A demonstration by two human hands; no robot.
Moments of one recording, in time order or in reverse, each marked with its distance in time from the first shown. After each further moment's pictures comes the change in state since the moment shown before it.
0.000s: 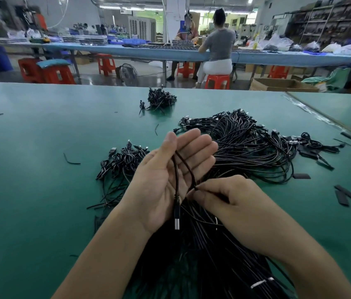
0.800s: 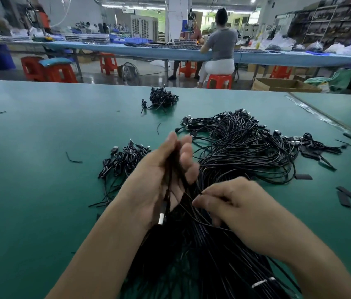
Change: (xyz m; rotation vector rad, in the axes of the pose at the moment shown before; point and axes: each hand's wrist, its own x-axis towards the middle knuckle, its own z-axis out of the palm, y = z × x) left_hand -0.003 0.012 -0.004 -0.116 0.003 -0.139; right_hand -0.004 -0.006 -0.005 -0.015 -0.049 0.111
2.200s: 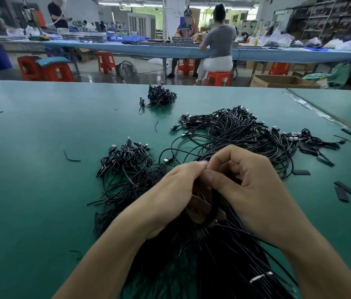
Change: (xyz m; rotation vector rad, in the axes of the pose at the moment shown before) left_hand -0.013 -0.018 0.005 0.855 -0.006 -0.190; right_hand 0.006 0.007 -0.002 0.209 0.337 -0.275
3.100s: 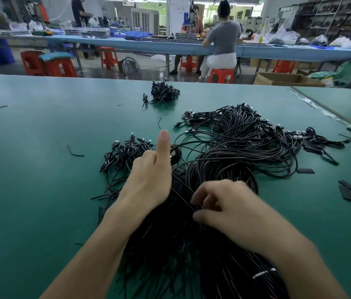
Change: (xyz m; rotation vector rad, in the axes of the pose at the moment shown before) left_hand 0.015 -0.020 -0.039 0.524 0.664 0.099; right_hand -0.007 0.005 0.017 -0.429 -0.398 0.355
